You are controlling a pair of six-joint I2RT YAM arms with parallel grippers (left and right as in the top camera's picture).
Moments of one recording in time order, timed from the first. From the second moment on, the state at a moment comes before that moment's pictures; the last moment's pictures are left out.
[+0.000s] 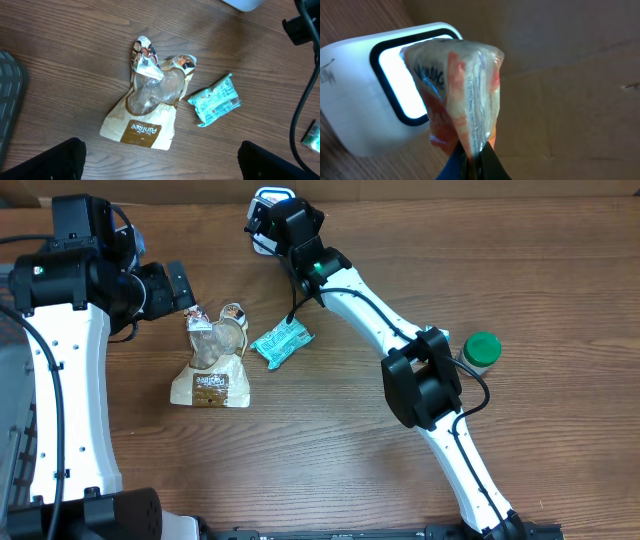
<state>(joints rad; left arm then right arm) 0.12 1.64 1.82 -1.34 0.12 -0.24 0.58 2.61 2.34 -0.21 0.42 -0.86</state>
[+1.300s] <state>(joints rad) 0.12 1.64 1.82 -1.34 0.12 -0.24 0.23 2.03 1.56 -1.04 -0.12 0.55</state>
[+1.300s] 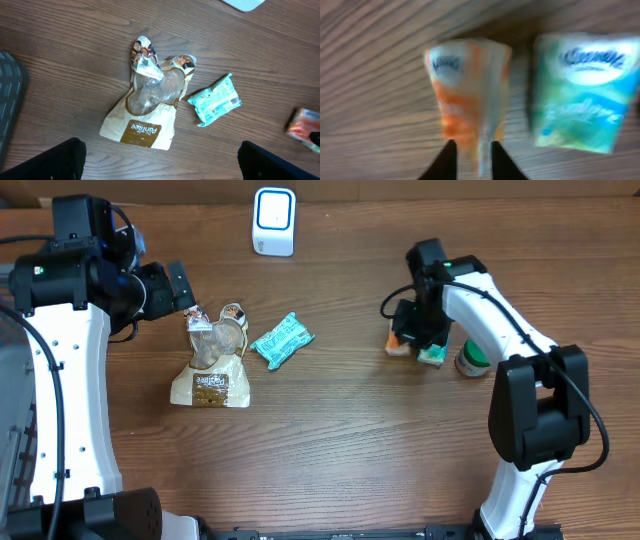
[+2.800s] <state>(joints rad) 0.12 1.64 1.82 -1.34 0.12 -0.24 0.75 2.21 1.64 -0.70 -0.23 0.75</state>
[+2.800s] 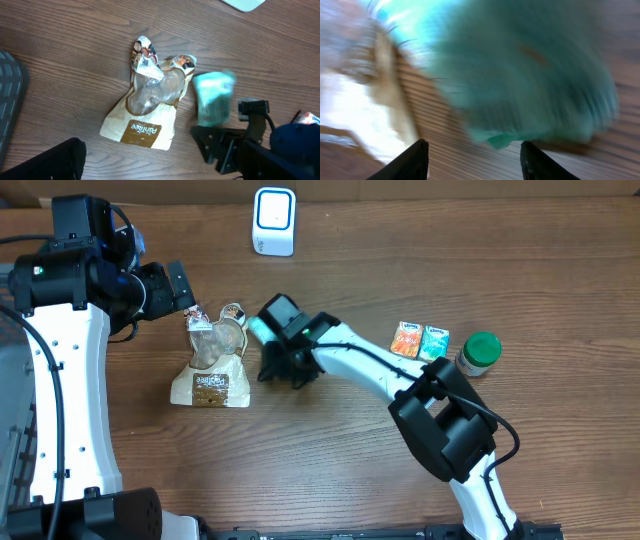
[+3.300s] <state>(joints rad) 0.12 1.64 1.82 -1.34 0.12 -0.24 0.53 2.04 1.69 -0.79 -0.33 0.66</state>
